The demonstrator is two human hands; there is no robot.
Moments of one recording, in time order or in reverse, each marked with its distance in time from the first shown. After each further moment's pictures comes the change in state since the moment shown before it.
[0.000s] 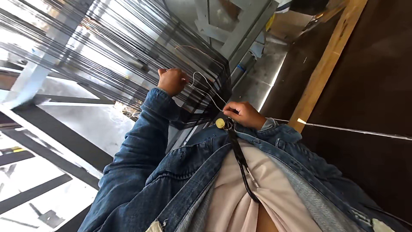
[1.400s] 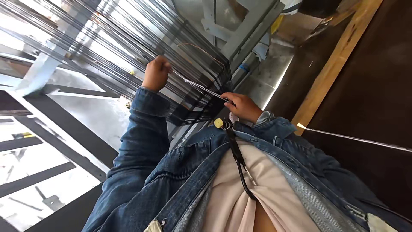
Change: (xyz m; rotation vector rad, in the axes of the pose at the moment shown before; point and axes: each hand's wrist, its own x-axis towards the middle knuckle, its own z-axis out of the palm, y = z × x) left_hand -0.028 -0.016 -0.018 -0.416 0.332 -0.140; right_hand 0.021 0.010 -0.019 -0.179 -0.094 0.079
